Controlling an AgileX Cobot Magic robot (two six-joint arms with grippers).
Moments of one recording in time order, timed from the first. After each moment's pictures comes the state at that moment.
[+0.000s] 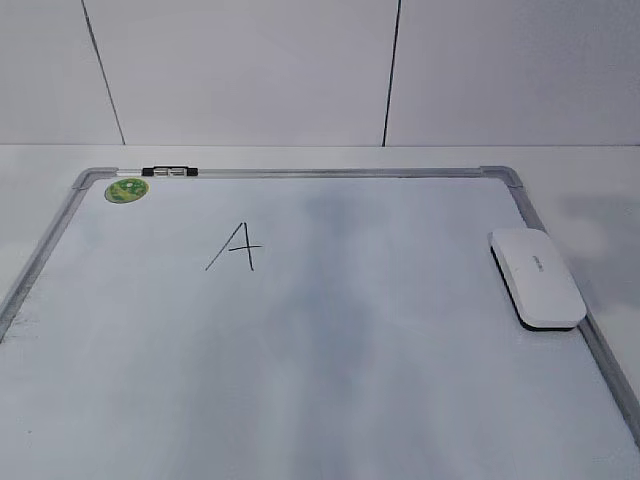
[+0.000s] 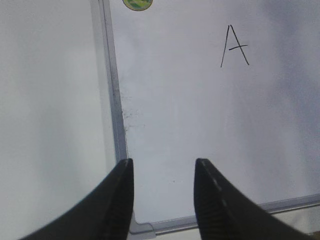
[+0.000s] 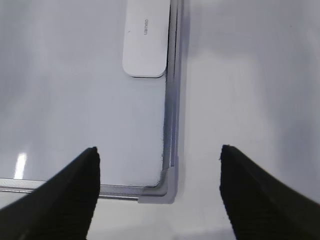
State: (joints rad) left arm 0.03 1.02 -1.18 -0.25 1.24 0.13; right arm 0.16 0.80 -0.93 -0.02 1.17 0.11
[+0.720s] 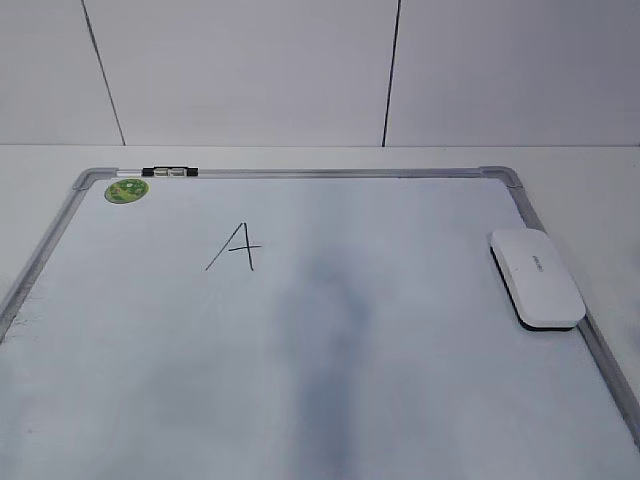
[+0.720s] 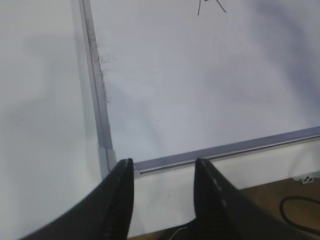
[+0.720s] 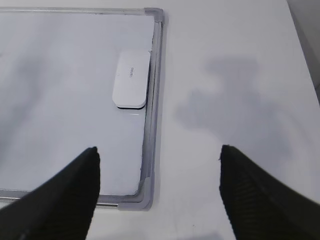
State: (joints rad) left arm -0.03 0.33 -0.69 -0.25 1.26 0.13; right arm 0.16 0.37 -0.92 -0.10 1.27 0.07
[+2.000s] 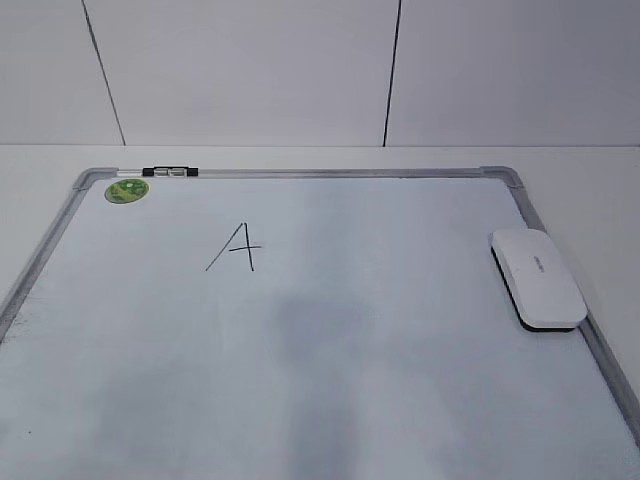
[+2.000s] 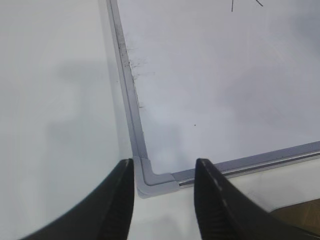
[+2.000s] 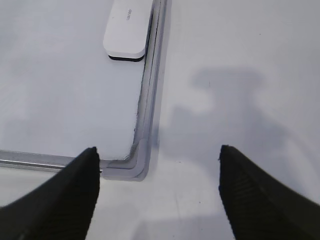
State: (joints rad) left arm -0.08 0.22 -0.51 -0.12 1.11 0.13; right arm 0.16 0.09 -0.50 -0.09 1.15 0.03
